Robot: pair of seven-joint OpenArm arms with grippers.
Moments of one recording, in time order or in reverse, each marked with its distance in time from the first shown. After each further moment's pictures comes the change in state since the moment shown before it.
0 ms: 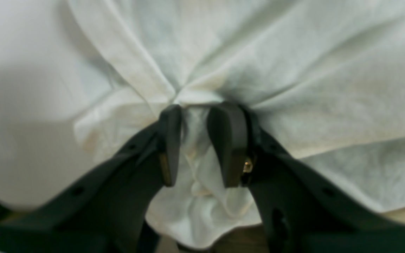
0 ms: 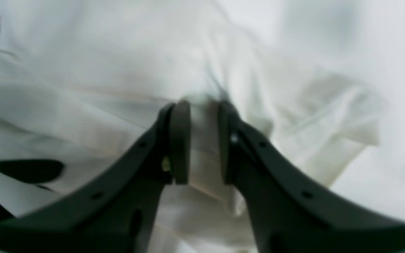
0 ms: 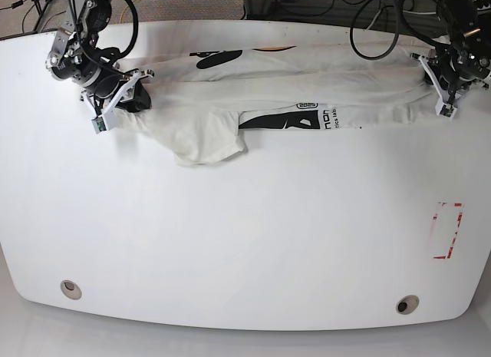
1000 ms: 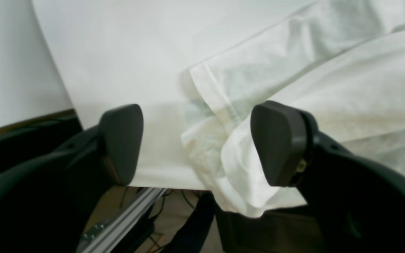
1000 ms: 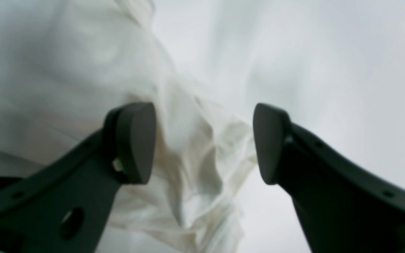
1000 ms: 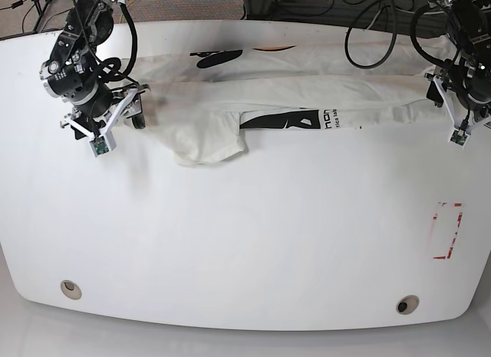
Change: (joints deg) left arm -4.7 -2.1 0.4 18.3 -2.8 0.0 14.4; right arm 4.6 -4.2 0.7 18.3 -12.3 0.1 -8.9
